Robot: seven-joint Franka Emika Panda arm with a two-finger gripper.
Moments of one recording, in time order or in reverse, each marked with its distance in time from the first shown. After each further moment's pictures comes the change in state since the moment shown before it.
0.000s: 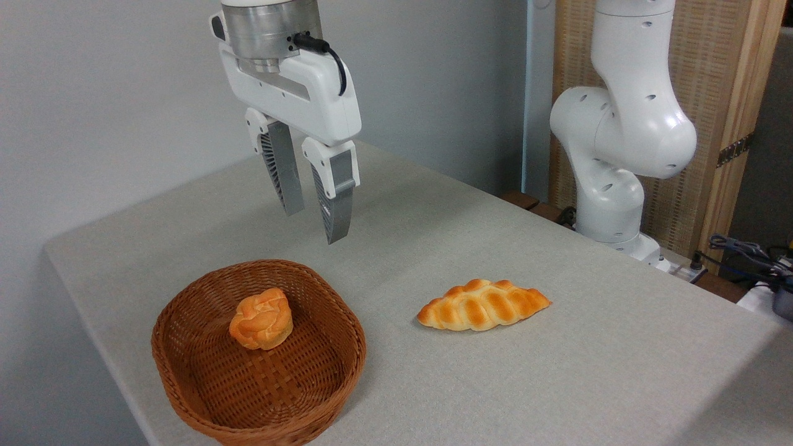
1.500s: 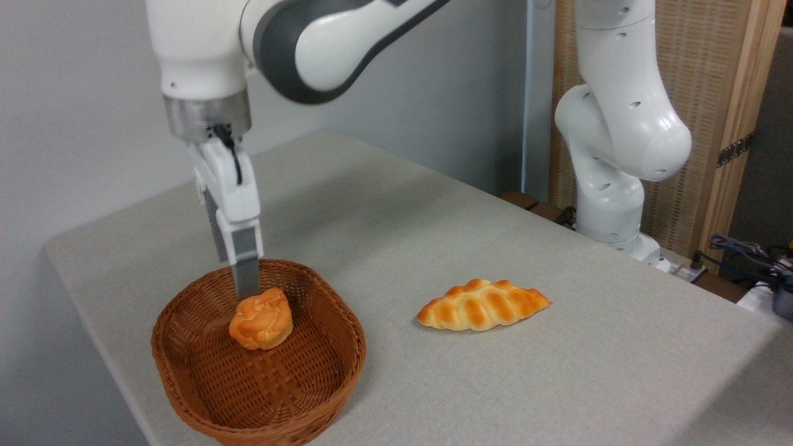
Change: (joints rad) arm -0.156 0.166 0.040 -0.018 -0.043 0.288 0.100
